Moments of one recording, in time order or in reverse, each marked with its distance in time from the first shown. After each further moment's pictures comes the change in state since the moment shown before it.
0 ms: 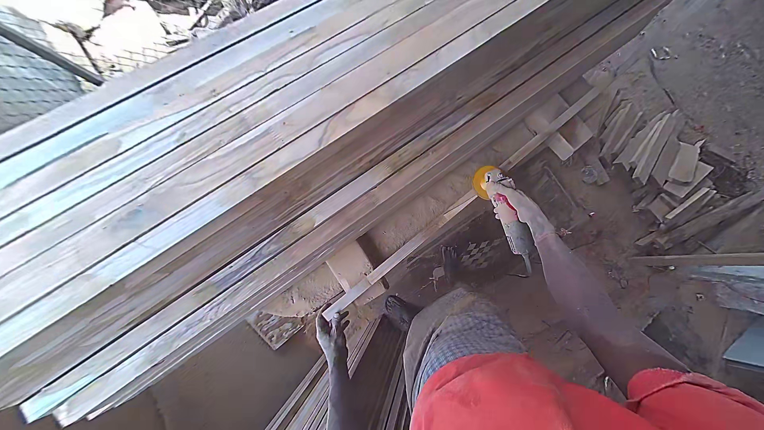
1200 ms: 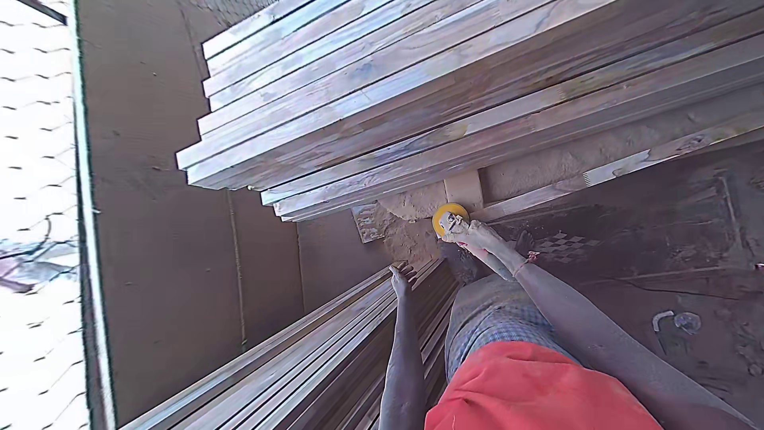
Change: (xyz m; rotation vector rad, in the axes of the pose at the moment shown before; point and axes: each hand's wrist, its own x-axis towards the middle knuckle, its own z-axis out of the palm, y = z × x) left_hand -0.066 -0.055 -0.115 -0.253 0.376 -0.582; right_hand -0.180 0.106 0.395 -0.935 -0.646 -0.252
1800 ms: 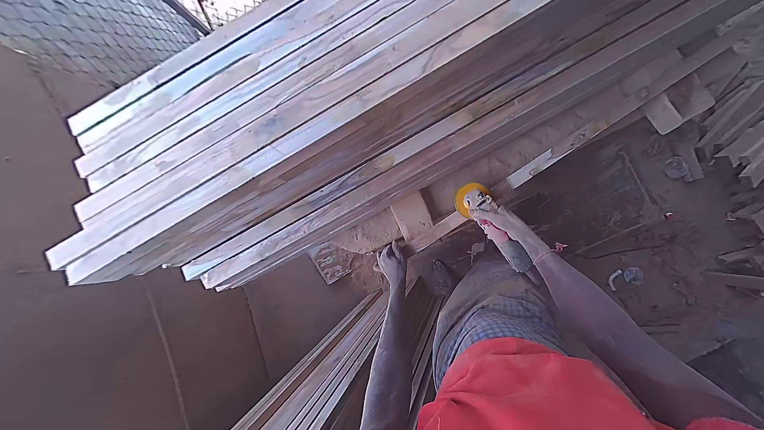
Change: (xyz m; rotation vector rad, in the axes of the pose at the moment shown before) left_hand -0.032 0.069 0.162 0.928 0.022 0.854; right_hand -0.040 0.144 -0.129 0.619 0.283 0.159
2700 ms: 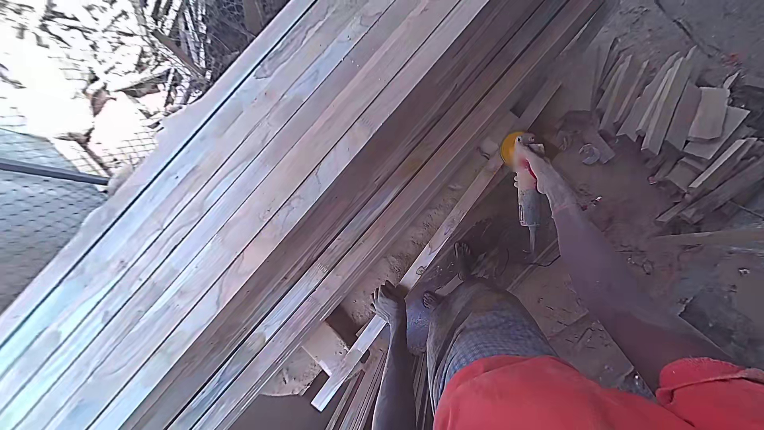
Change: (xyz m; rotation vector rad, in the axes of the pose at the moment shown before) left_hand -0.027 0.352 0.201 0.342 -0.038 0.171; right_hand 0.117 0.016 -0.573 0.587 0.589 0.052
